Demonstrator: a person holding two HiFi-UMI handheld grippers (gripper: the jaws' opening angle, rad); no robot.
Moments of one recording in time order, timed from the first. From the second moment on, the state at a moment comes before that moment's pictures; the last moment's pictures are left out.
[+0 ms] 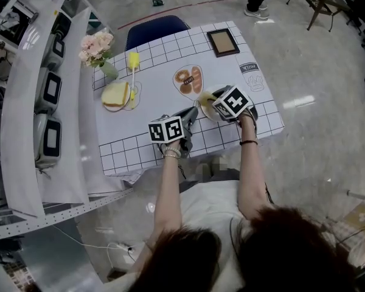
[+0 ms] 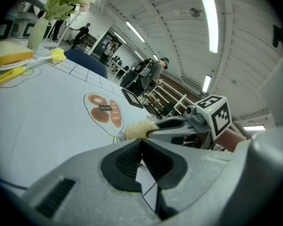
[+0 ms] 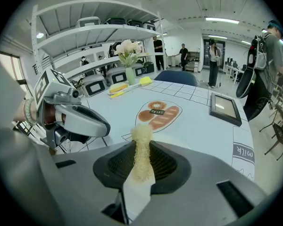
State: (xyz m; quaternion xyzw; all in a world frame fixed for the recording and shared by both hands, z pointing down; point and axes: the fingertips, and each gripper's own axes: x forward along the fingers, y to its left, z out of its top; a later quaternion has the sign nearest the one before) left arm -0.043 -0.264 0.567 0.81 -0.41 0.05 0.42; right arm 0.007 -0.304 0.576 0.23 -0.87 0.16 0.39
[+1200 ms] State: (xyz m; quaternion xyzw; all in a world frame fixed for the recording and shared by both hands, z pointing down) left arm -0.026 -0.283 0.569 0.82 -0.39 0.05 0.42; right arm 0.033 -0.336 0.575 0.29 -0.87 0.16 0.37
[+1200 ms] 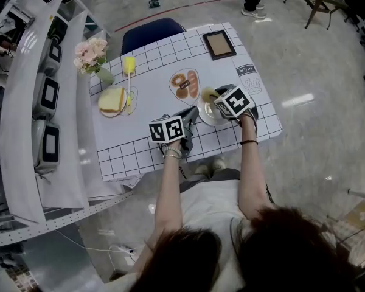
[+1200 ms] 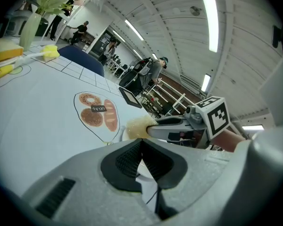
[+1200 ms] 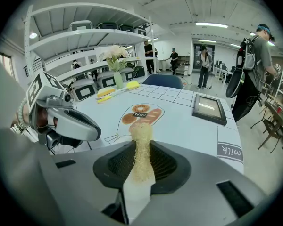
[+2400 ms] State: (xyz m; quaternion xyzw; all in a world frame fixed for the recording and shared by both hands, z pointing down) left arm -0.009 -0.275 0.567 0.83 -0.36 0.06 0.42; right arm 0.068 -0.332 0.573 0.36 -0.85 0.17 0.35
